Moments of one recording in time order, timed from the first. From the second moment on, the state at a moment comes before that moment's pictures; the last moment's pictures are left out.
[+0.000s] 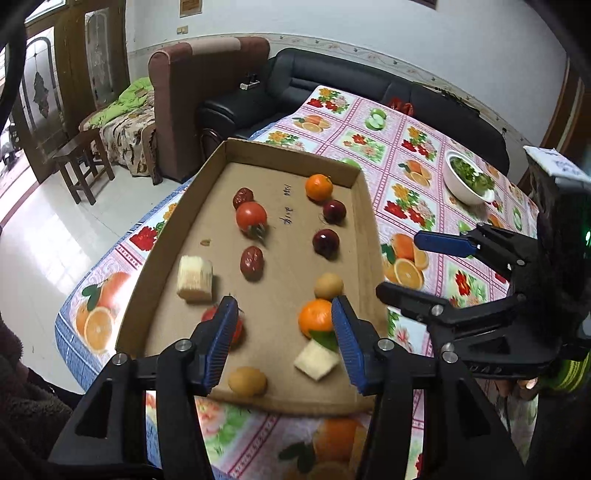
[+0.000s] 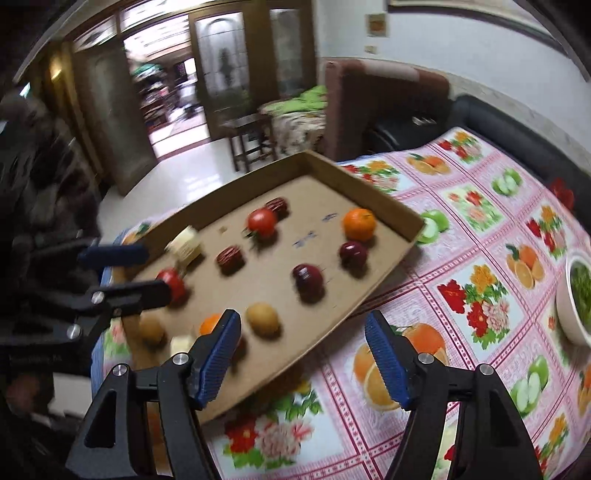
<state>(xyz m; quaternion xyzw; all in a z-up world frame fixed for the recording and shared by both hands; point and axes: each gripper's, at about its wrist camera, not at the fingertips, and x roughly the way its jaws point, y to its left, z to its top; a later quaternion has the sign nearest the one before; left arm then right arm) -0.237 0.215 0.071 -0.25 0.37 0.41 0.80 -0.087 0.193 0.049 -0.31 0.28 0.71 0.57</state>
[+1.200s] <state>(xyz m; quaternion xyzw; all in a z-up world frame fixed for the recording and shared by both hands) -0.270 0.142 0.056 -0.20 0.39 0.41 0.80 -0.126 0.133 0.038 -0.39 0.16 0.76 0.50</state>
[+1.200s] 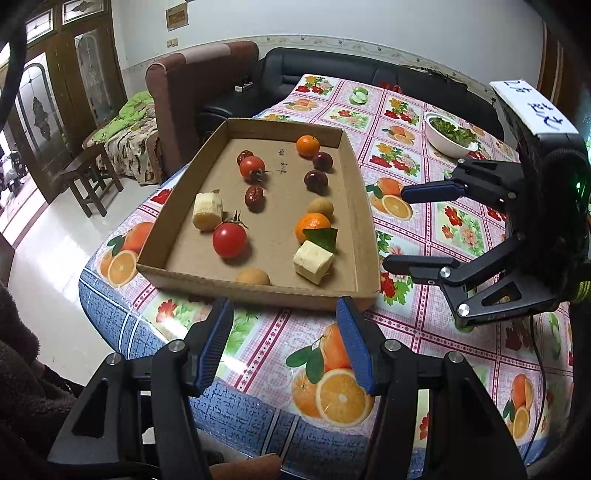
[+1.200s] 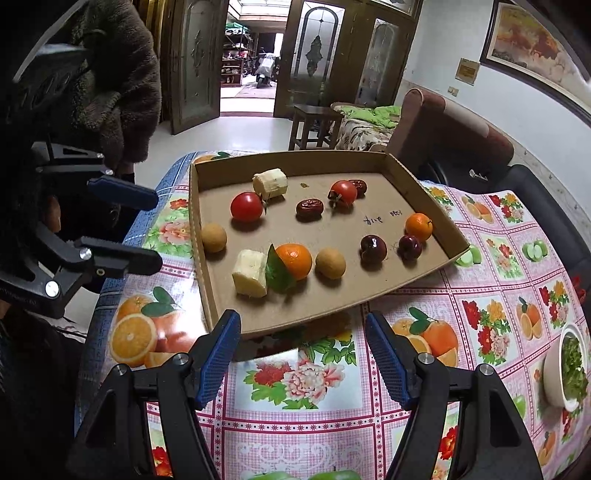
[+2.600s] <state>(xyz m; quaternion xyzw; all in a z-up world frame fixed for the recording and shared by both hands) -0.276 0.144 0.058 -0.20 0.38 0.42 0.80 -0.128 0.133 0.042 -0.39 0.16 0.77 0.49</state>
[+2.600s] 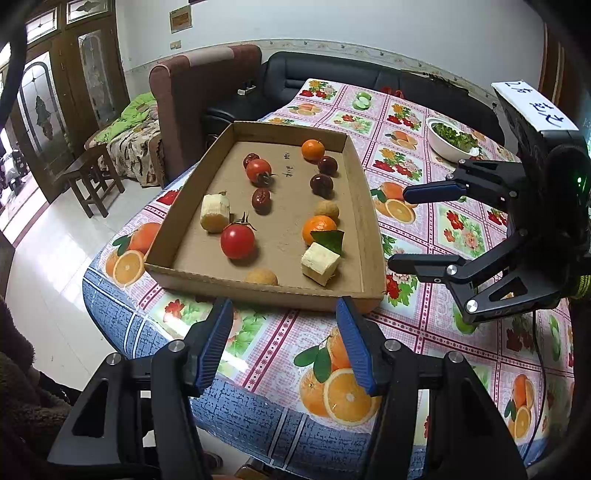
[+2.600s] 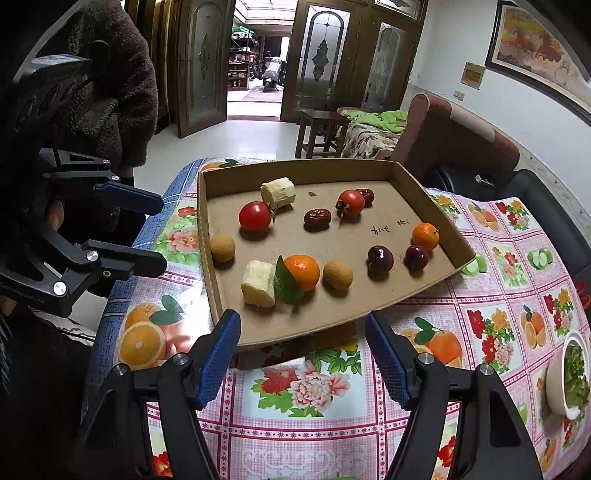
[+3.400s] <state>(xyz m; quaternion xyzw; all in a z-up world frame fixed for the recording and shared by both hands) -0.281 0.147 0.059 -0.20 0.38 0.42 0.80 -0.130 0.136 0.049 -0.38 0.15 0.77 0.48</state>
